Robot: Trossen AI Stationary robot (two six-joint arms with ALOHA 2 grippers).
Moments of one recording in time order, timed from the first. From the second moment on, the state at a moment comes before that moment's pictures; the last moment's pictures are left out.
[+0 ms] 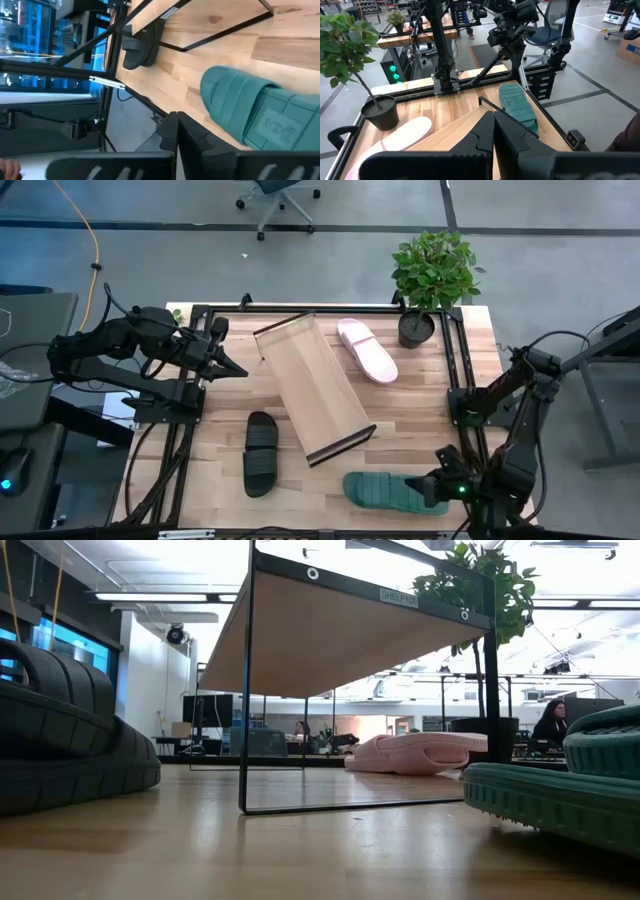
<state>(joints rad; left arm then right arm) 0.07 0.84 1.24 -0.67 0.18 0.13 1.13 1.52 1.29 -0.90 0.88 2.32</state>
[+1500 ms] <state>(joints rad) 0.07 0.84 1.24 -0.73 0.18 0.13 1.00 1.53 0.97 -0.41 0.58 2.27</state>
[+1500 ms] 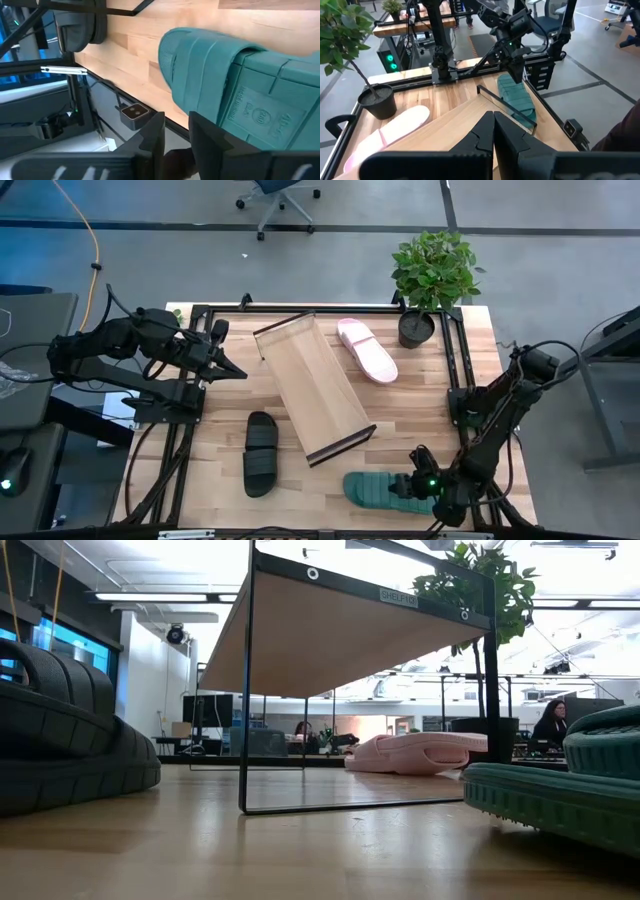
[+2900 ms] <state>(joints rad) 0.07 0.84 1.24 -0.77 0.19 0.13 0.95 1.64 0.97 -0.37 0.41 2.30</state>
